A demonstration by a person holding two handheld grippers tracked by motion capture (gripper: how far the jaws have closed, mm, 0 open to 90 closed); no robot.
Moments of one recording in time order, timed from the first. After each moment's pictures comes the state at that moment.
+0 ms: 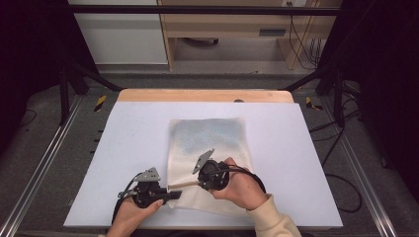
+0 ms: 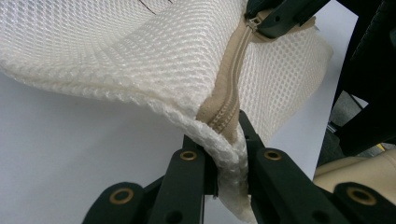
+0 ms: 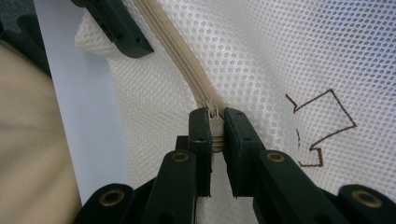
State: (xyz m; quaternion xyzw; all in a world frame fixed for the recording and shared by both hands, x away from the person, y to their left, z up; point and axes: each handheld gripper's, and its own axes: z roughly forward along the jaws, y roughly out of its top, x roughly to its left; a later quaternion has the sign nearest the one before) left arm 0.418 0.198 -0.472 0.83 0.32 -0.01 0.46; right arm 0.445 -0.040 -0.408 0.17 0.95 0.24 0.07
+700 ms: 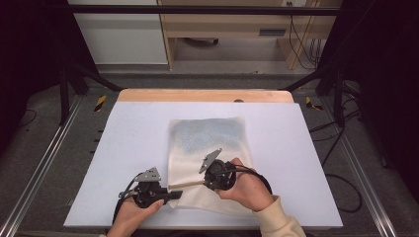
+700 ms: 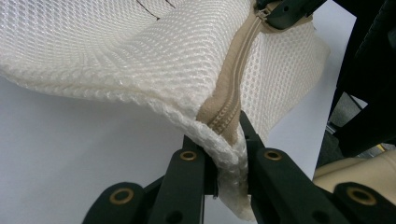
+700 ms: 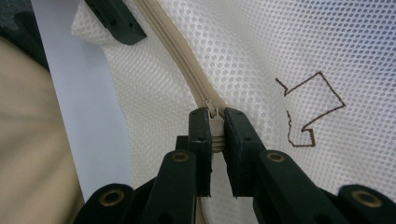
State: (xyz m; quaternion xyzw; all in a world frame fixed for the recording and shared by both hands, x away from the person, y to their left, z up) left arm 0.418 0.197 -0.471 0.83 0.32 -0.01 0.46; right arm 0.443 -0.055 -0.406 0.18 0.95 0.25 0.07
